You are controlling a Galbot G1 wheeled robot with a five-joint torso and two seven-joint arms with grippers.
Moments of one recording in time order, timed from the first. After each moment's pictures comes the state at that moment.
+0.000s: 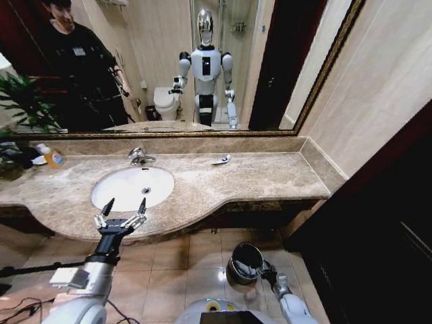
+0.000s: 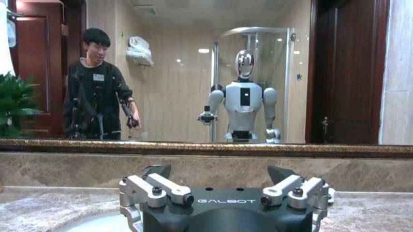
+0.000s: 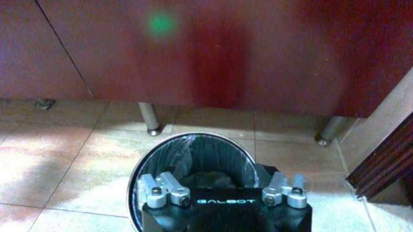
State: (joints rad) left arm 1.84 -1.36 -0.82 -2.47 -0.37 0.04 0.05; right arm -1.27 1.39 0.58 0.92 0.08 0.19 -0.24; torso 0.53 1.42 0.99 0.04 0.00
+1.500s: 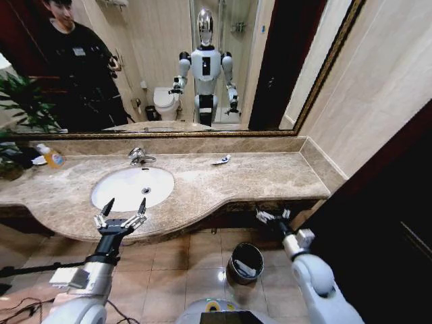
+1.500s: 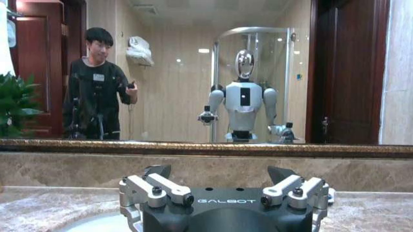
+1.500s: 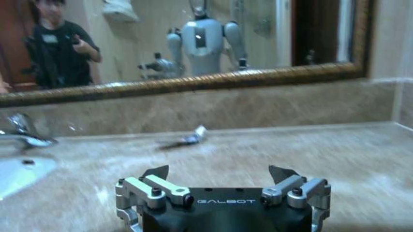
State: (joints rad) left arm 1.84 -1.36 -0.82 -2.47 -0.37 0.04 0.05; right arm -1.40 1.29 0.57 2.08 0.36 -0.24 -0.06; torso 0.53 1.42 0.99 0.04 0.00
